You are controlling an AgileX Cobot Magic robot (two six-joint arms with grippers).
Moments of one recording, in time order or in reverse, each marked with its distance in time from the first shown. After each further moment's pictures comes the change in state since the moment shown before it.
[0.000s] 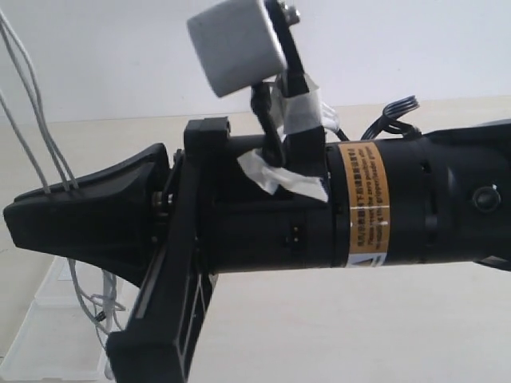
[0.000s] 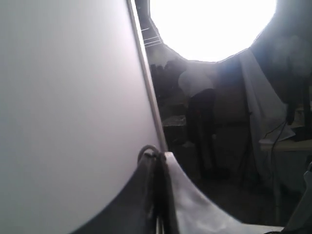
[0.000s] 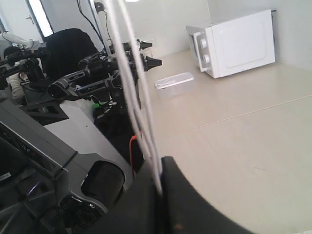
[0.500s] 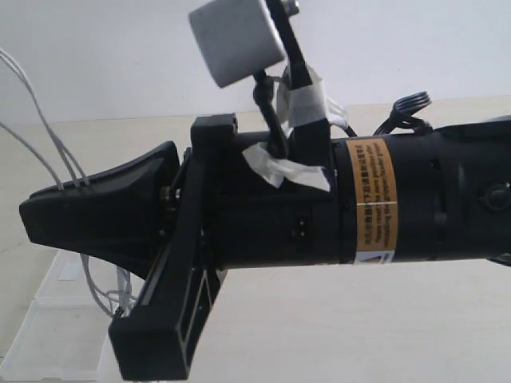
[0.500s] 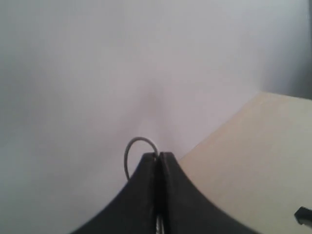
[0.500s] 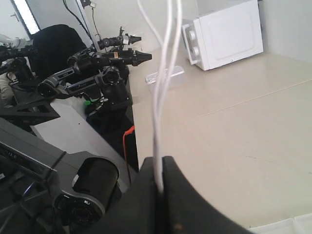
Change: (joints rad) left arm 0.000 -0.127 0.002 0.815 0.148 -0.321; right arm 0.000 -0.022 0.000 -0.027 0.059 0.061
